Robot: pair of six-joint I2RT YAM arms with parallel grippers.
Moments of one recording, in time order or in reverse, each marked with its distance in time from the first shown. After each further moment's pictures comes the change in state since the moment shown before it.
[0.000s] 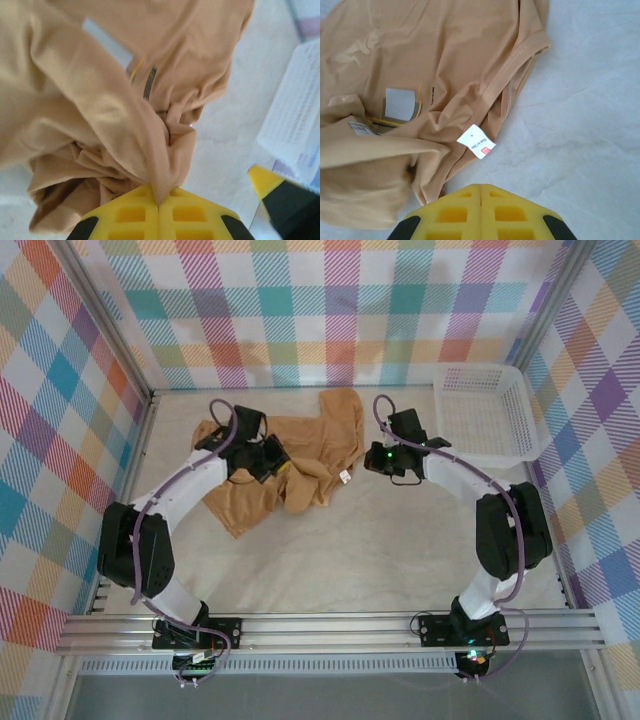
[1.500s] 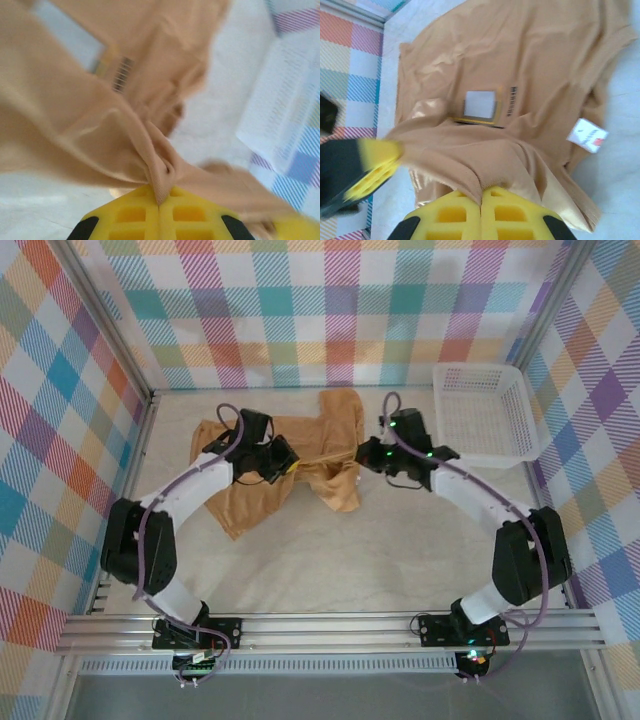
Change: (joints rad) left arm -0.025 -0.014 -0.035 0.148 0.032 -0.078; right arm 0.013 -0.158 -0.049 0.070 -0.079 0.151
